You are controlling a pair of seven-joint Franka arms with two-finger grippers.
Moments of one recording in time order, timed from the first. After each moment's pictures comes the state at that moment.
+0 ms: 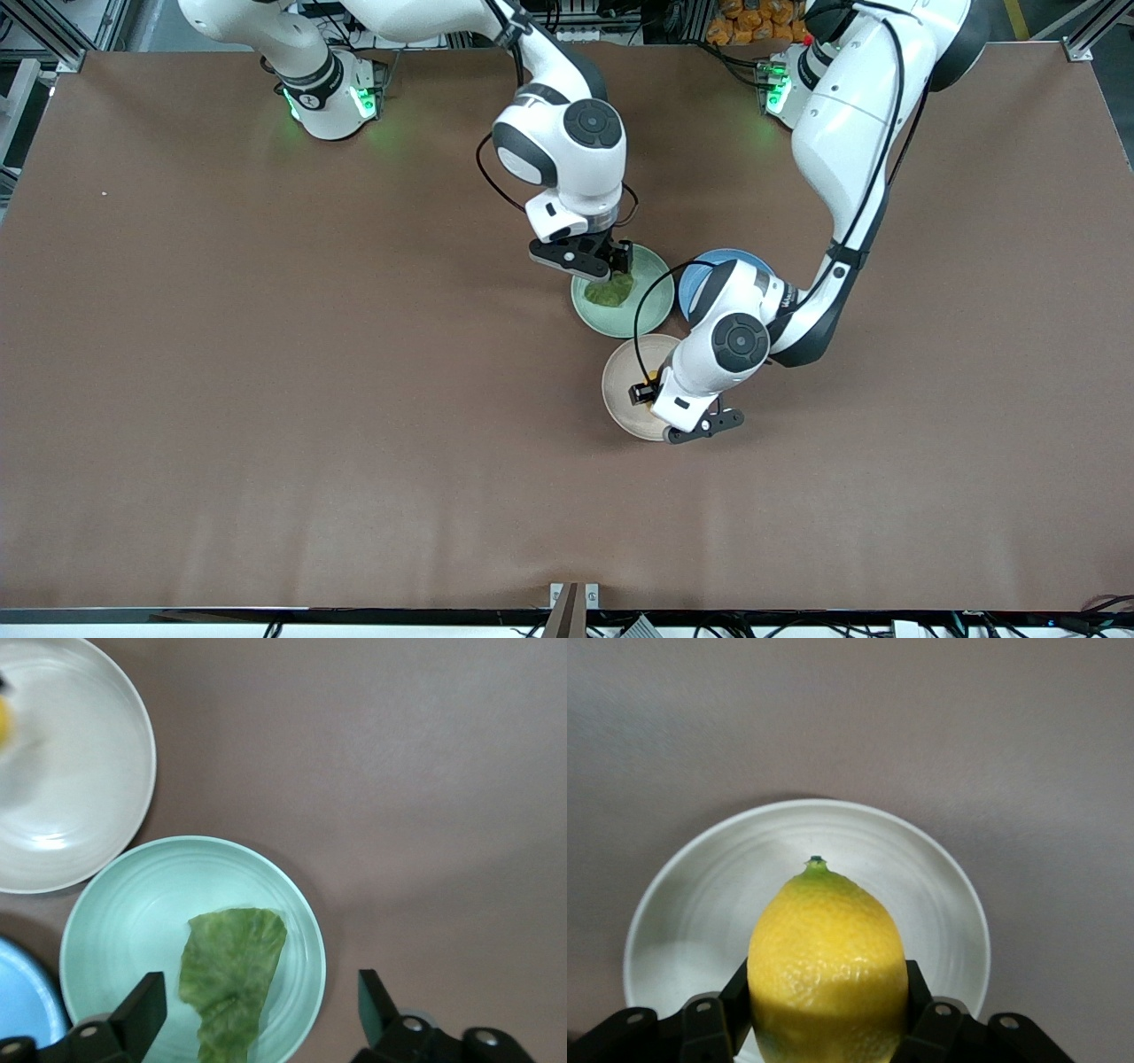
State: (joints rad) left arm -0.35 0.81 -0.19 -1.37 -0.02 2.23 -0.75; right arm 0.86 0.64 0.08 -1.51 -0.16 2.18 1.41
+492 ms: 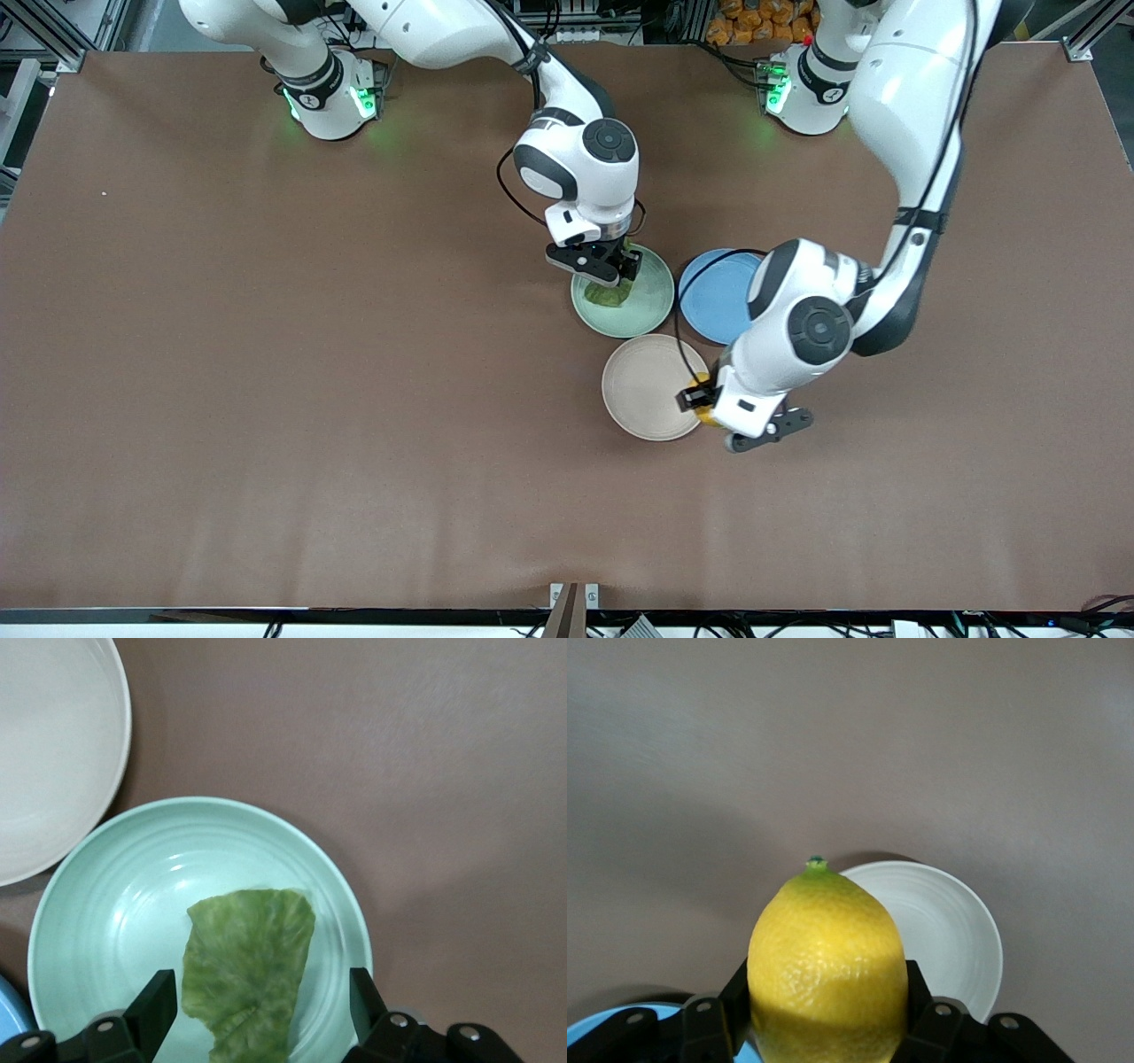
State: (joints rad) left arm -0.25 0.65 -0.18 -1.43 0.02 2.13 -0.75; right arm 0.89 0.73 0.08 -1.51 -0.18 2.30 1.53
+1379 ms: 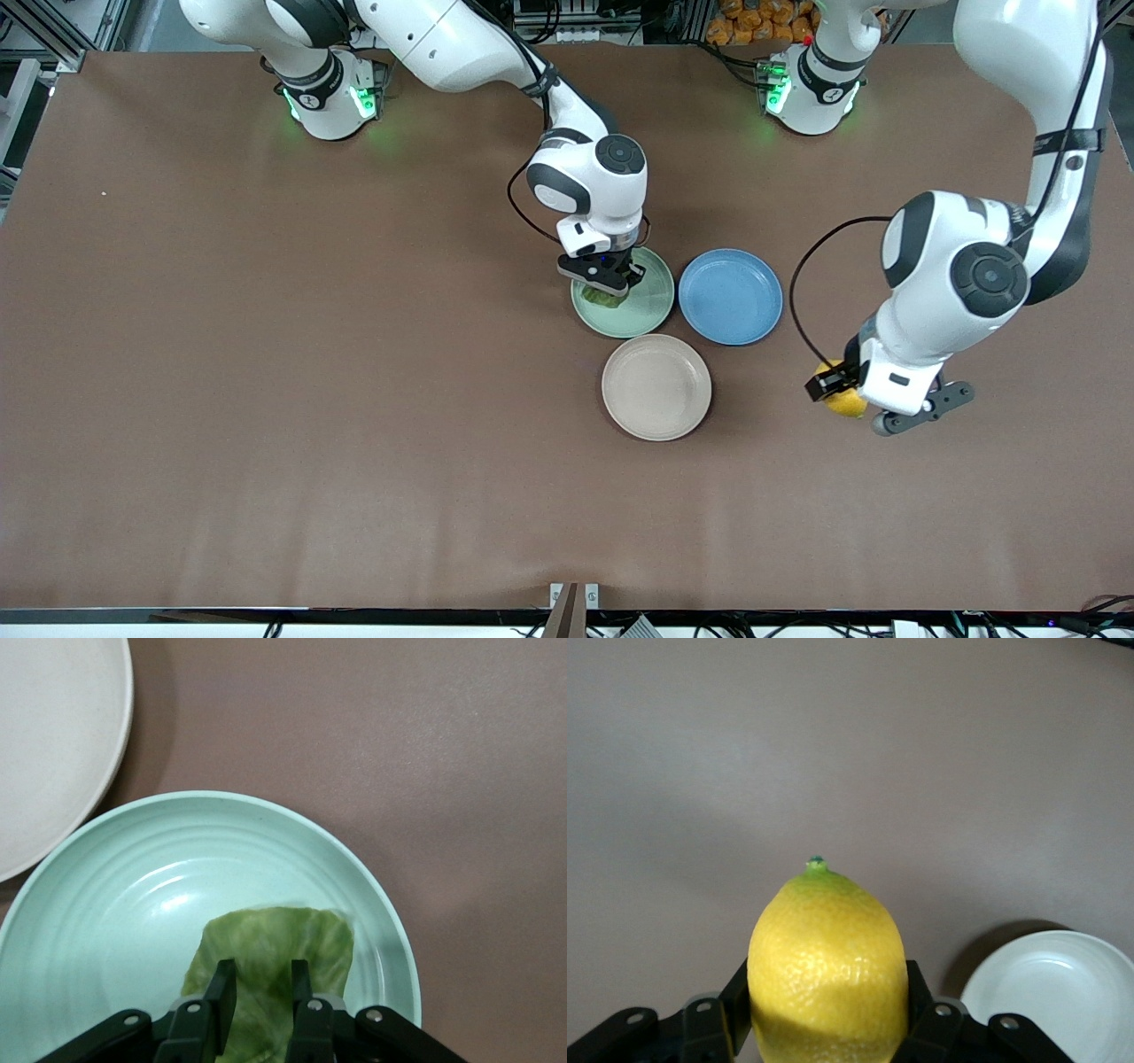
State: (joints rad) left arm -0.04 0.38 -0.18 -1.70 0.11 2.15 -0.63; right arm 0.90 0.83 0.08 -1.45 -0.28 2.33 1.57
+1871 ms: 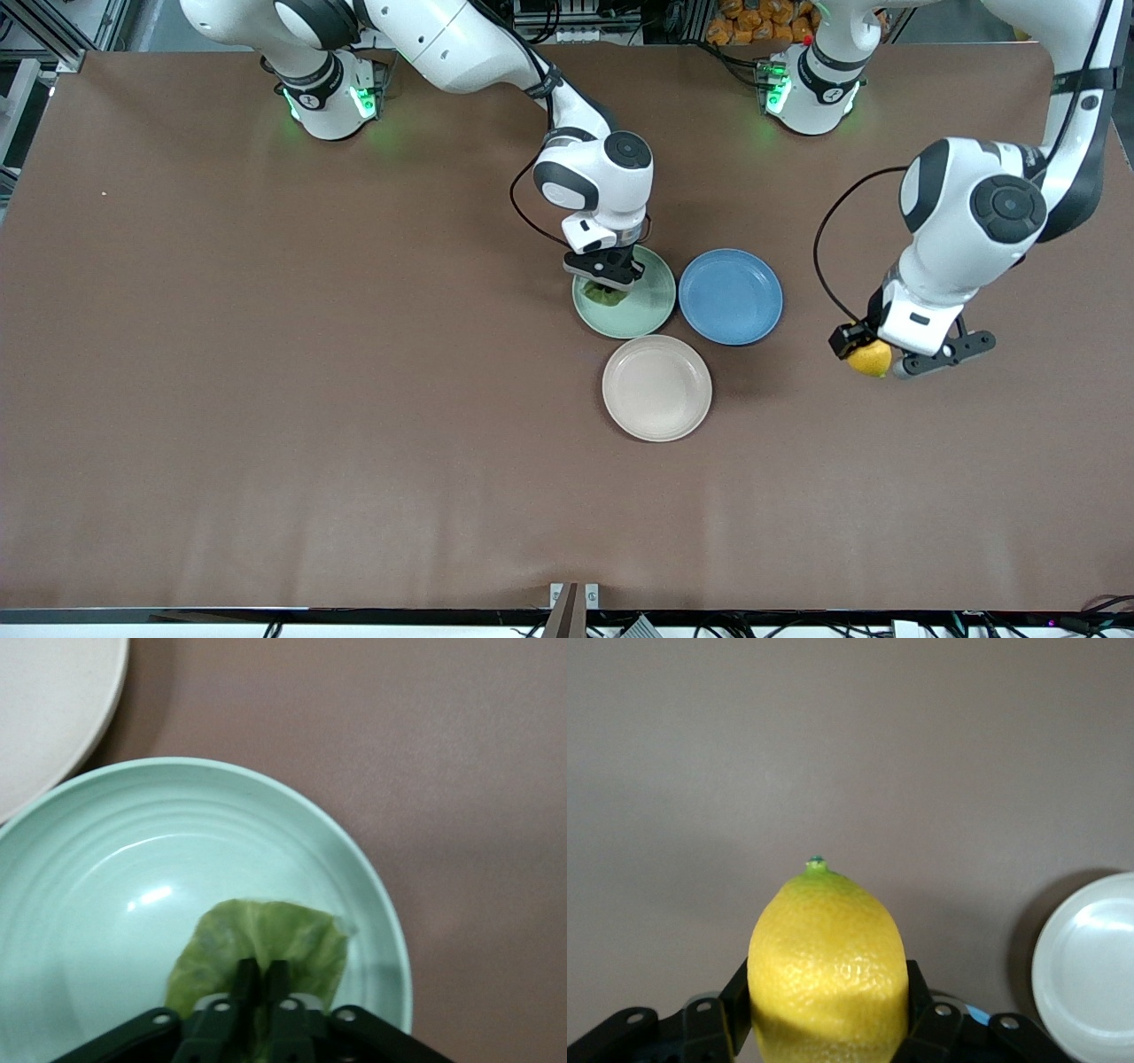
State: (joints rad) left arm 0.00 0.16 -0.18 -2.03 0.11 2.29 -0.53; right arm 0.93 0.85 0.08 -1.45 -0.34 2.32 1.58
